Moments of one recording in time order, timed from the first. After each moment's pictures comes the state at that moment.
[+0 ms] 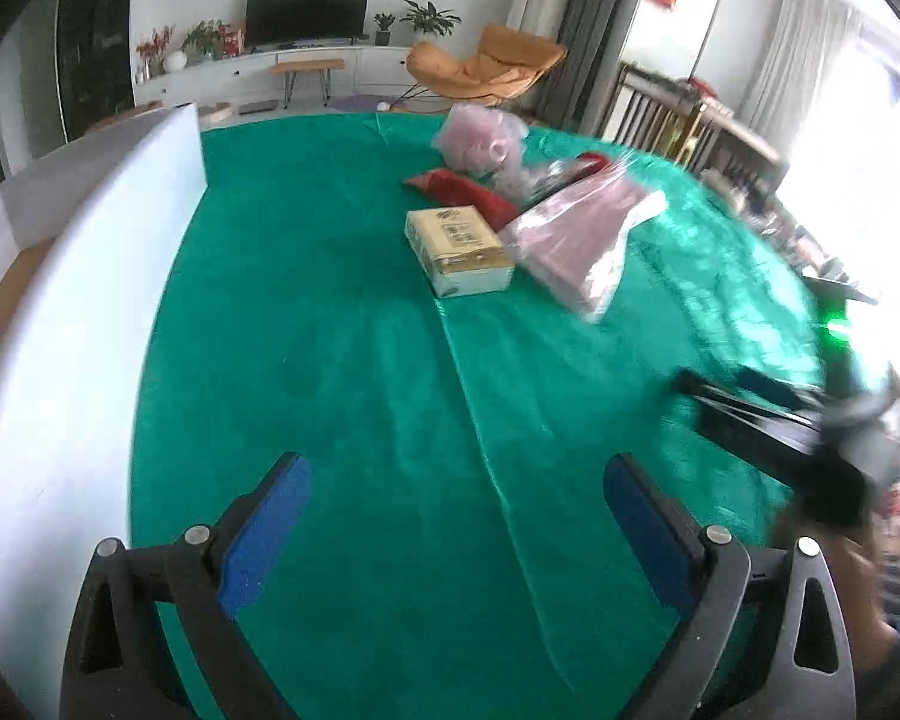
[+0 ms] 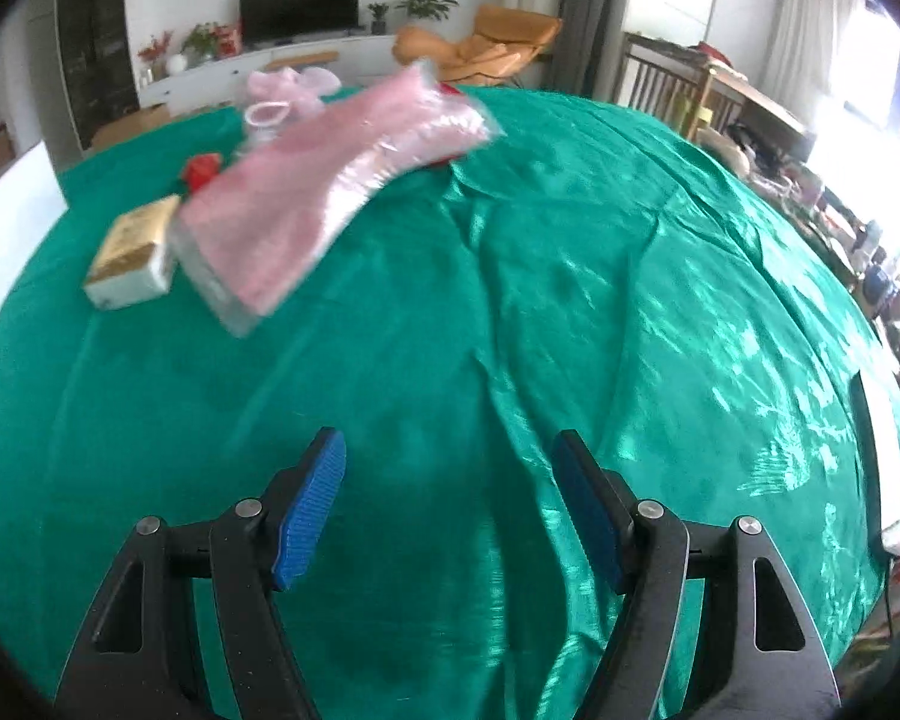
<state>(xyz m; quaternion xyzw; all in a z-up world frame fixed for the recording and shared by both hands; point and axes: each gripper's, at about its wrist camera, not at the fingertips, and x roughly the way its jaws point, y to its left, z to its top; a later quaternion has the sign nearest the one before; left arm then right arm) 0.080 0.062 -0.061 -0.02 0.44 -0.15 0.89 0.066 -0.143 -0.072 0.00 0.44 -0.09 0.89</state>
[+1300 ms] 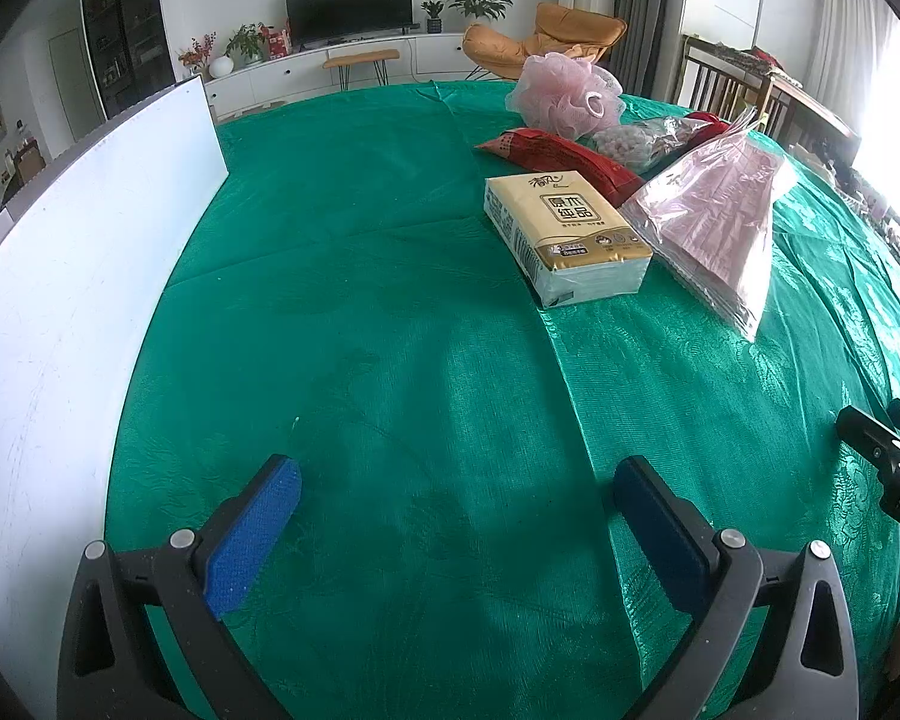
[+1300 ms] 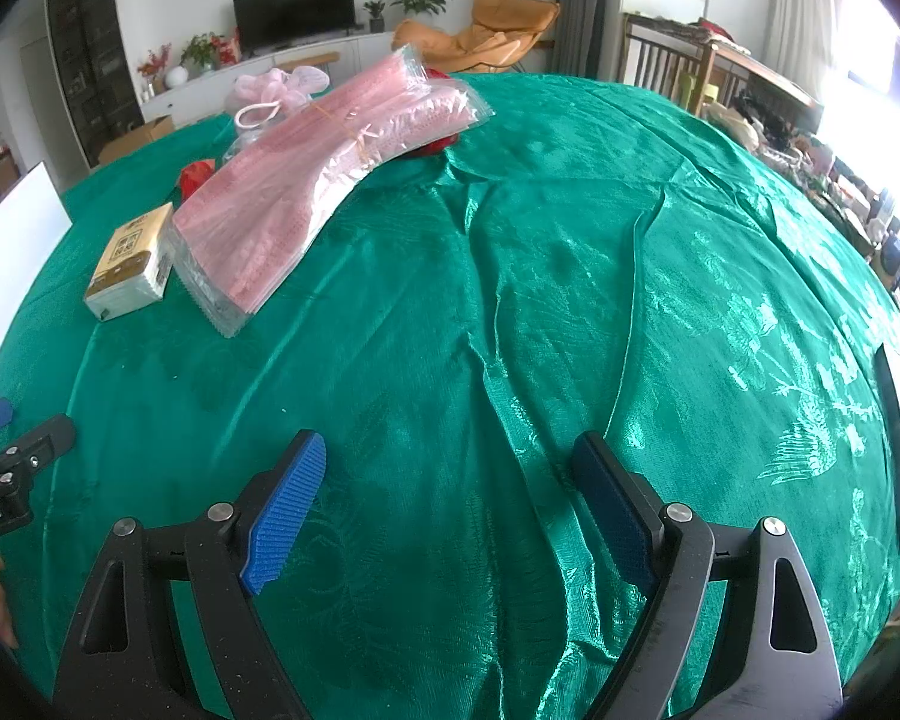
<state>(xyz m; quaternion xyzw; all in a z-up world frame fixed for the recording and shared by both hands) 0.145 0.052 -0.122 0.03 0.45 -0.06 0.89 0.049 -0.156 -0.071 0.03 0.45 -0.08 0.89</state>
